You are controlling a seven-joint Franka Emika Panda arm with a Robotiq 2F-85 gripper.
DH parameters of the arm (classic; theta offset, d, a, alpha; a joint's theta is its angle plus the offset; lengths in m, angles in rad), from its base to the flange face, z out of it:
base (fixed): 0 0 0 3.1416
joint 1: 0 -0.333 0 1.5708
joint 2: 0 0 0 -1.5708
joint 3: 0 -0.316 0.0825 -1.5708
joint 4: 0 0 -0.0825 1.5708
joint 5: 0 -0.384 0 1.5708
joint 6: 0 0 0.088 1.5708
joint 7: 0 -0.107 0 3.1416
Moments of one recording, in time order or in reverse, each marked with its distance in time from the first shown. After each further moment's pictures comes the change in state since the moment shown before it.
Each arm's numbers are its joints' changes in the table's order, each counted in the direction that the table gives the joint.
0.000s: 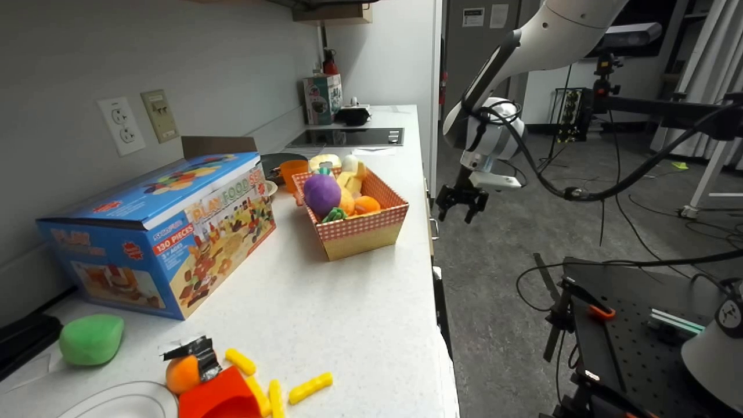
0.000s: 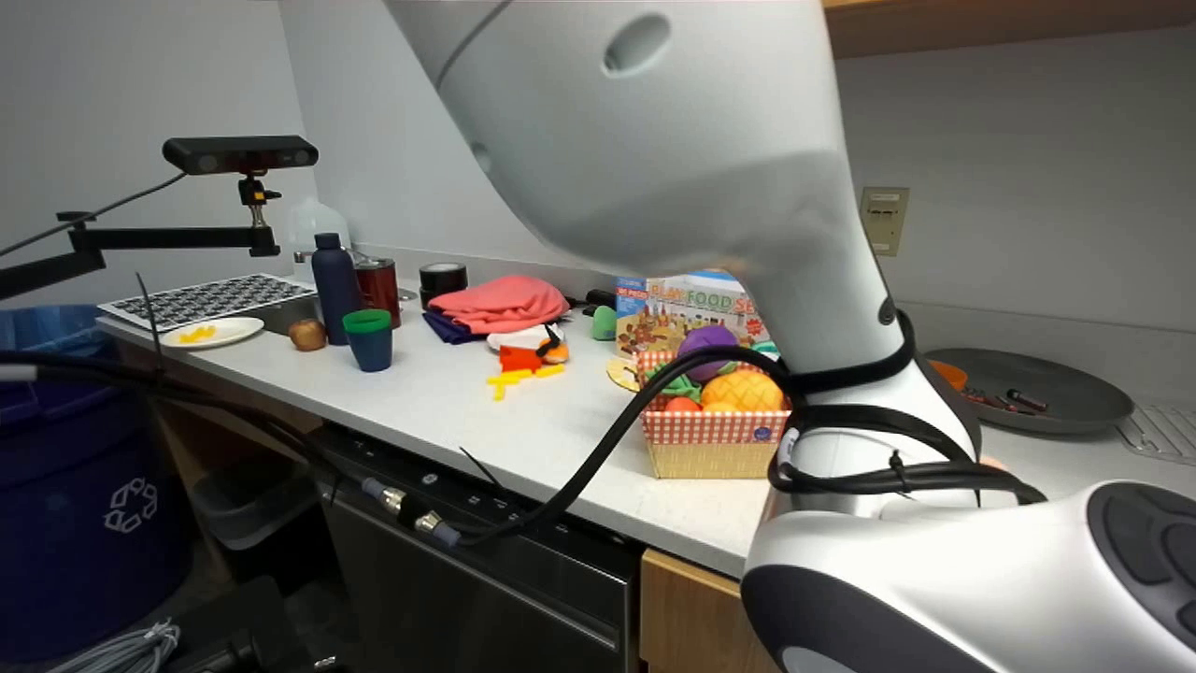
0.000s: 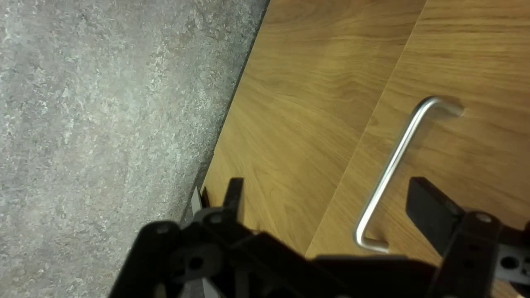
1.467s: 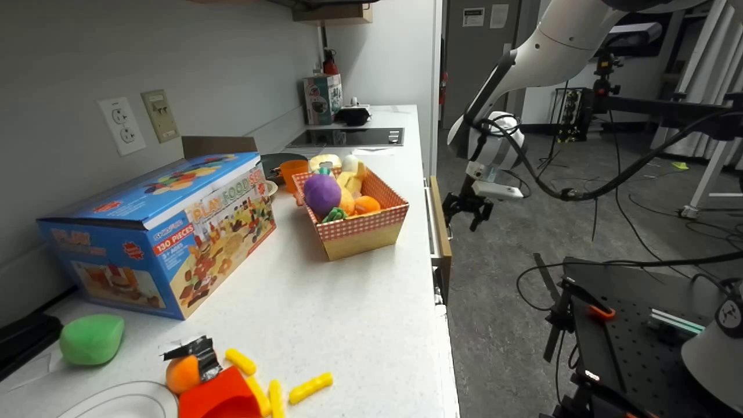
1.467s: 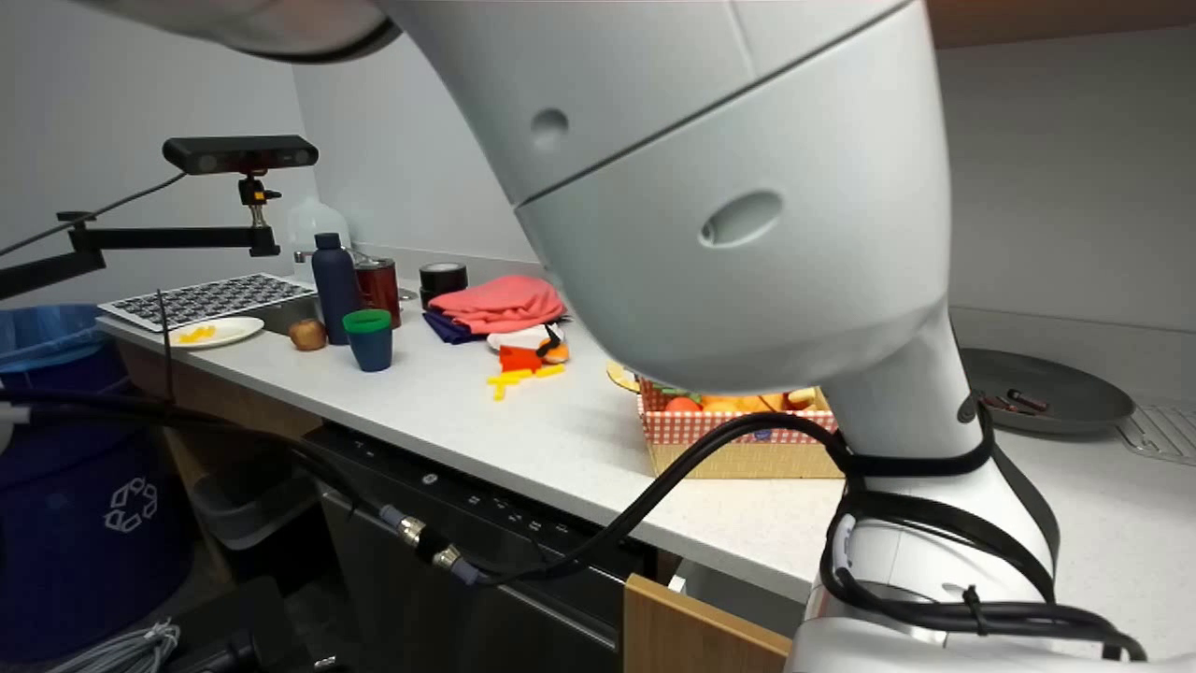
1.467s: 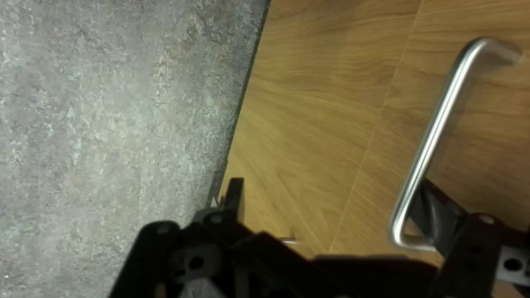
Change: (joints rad) arm 0.097 0.104 -0.036 0.069 -0.029 0.001 0.002
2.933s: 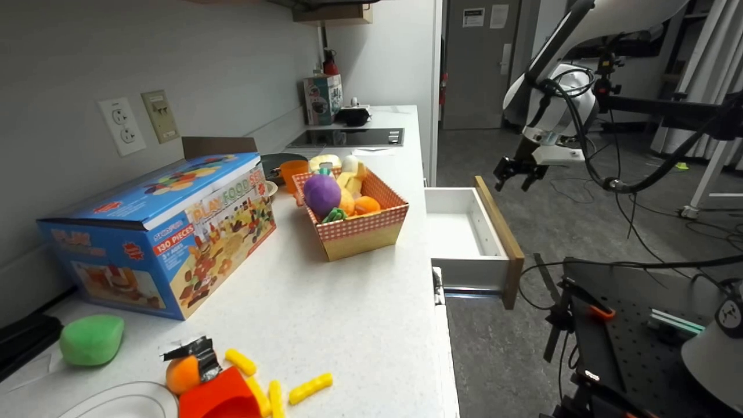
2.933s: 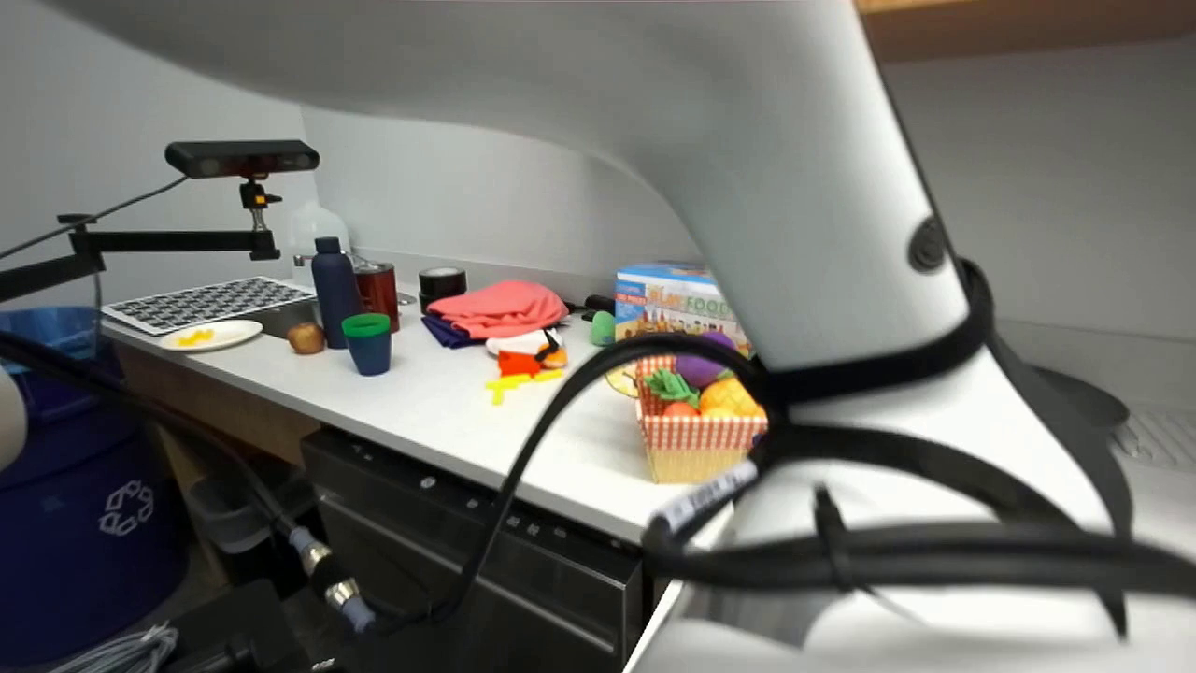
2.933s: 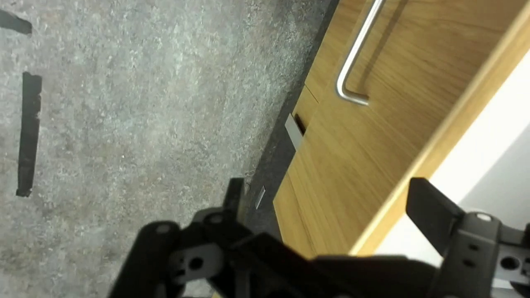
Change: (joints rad) arm 0.110 -0.379 0.072 -0.335 0.120 -0.200 0.132
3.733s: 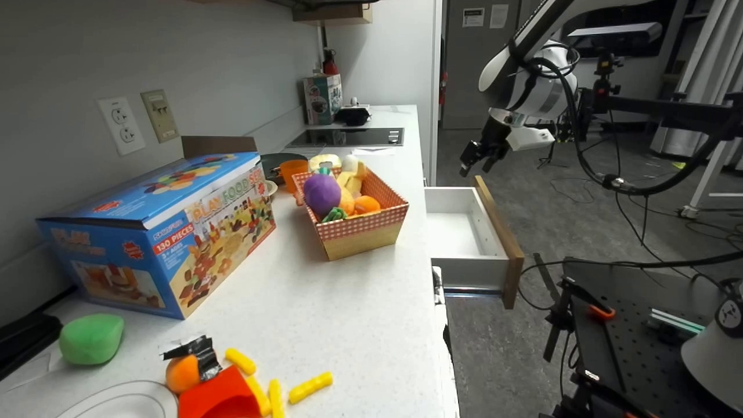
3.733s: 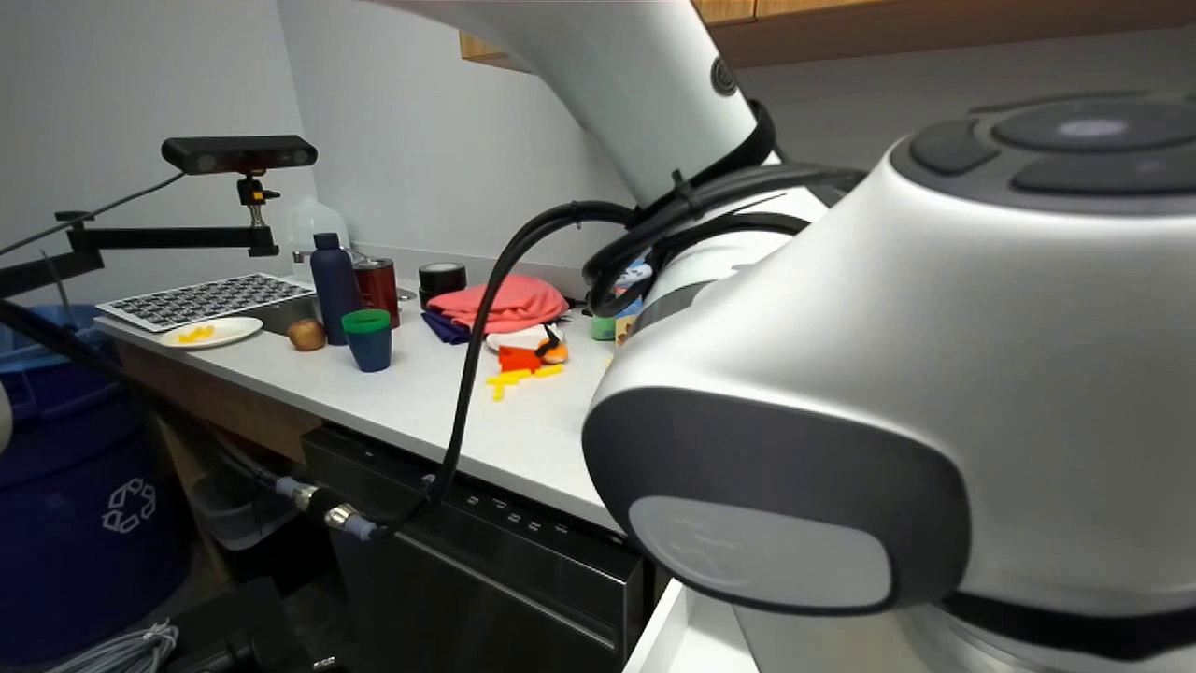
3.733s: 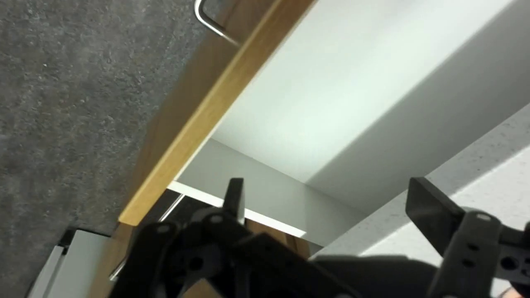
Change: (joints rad) arm -0.106 -0.125 -0.104 -0.026 0.077 -0.028 0.033
